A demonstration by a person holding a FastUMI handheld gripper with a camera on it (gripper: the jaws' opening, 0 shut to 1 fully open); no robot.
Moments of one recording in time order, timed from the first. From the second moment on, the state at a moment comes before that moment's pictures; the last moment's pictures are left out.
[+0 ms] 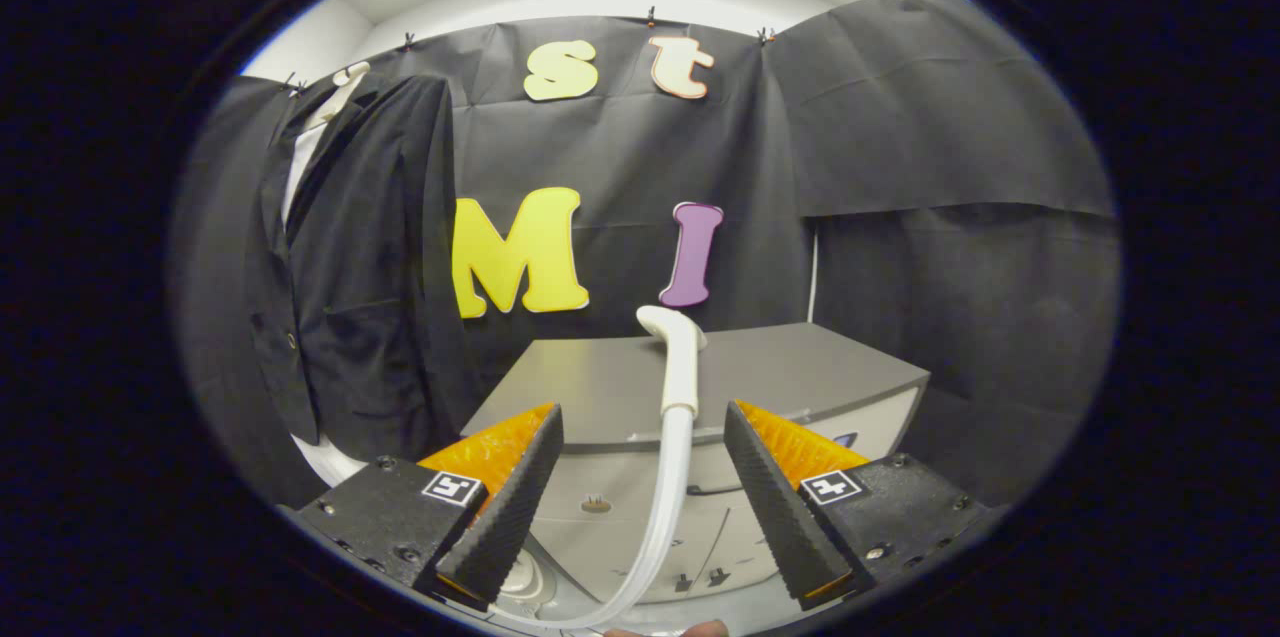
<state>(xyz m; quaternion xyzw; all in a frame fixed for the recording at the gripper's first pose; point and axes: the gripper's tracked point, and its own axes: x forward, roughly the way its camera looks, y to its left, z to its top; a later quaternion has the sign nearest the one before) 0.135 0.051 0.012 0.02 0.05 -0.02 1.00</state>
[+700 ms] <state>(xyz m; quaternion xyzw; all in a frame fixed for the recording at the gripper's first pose) 0.272 0.018 0.007 0.05 0.19 -0.01 0.98</state>
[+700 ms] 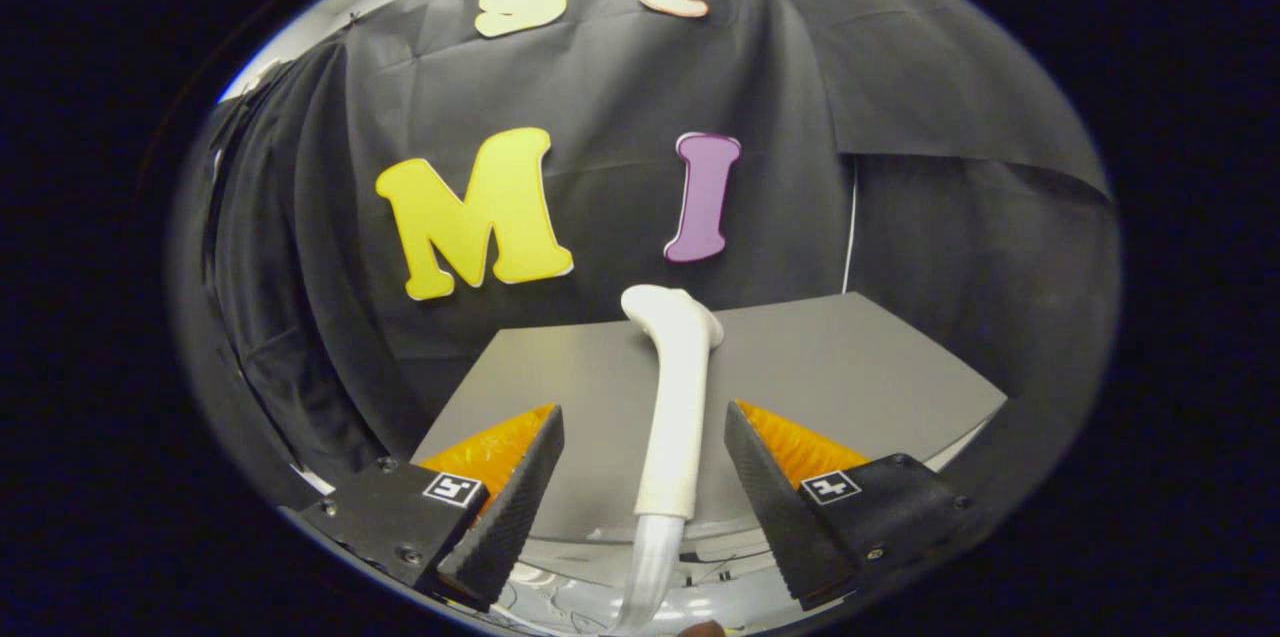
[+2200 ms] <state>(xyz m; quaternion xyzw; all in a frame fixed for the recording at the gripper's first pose) 0.322 0.004 -0.009 0.09 0.22 -0.04 0.97</state>
